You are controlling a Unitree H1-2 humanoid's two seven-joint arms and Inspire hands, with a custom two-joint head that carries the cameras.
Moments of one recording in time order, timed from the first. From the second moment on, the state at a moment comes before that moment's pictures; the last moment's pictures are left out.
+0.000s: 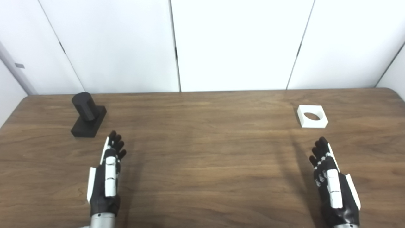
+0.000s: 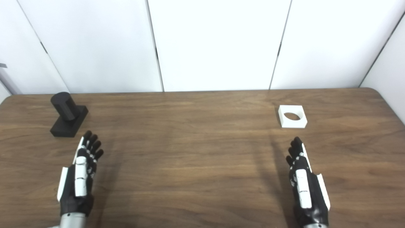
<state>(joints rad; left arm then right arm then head) 0.18 0.01 0.09 -0.21 -0.03 -0.08 0.04 0.28 -0.13 -0.01 -0.25 0.18 -0.14 -0.06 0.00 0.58</state>
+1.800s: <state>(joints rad) 0.20 -0.01 0.04 -0.21 0.00 -0.08 0.05 0.26 -0.14 -0.01 -0.22 0.20 -0.17 -0.03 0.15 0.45</state>
